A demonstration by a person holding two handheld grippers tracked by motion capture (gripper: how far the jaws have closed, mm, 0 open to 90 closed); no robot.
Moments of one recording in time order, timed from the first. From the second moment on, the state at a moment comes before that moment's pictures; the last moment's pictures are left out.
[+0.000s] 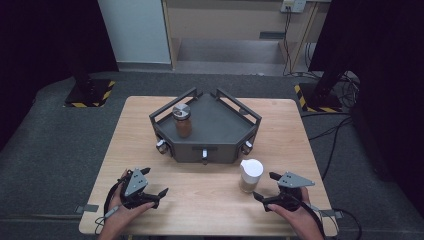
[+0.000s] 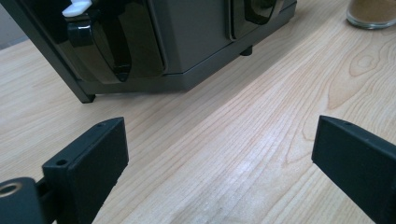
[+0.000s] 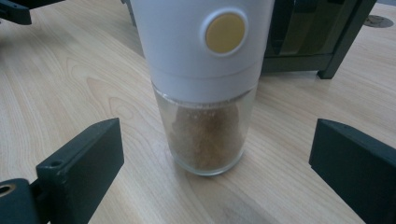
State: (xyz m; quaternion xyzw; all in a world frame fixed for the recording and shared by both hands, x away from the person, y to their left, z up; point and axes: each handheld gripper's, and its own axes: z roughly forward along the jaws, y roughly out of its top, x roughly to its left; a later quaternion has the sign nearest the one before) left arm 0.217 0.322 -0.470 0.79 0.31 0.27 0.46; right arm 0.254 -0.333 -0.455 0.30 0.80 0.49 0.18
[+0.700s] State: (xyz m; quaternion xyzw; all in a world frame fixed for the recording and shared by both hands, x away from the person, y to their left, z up) left arm 0.220 0.323 -0.471 0.79 0.31 0.26 0.46; right arm 0.278 -0.308 -0.451 0.29 0.79 0.51 0.18
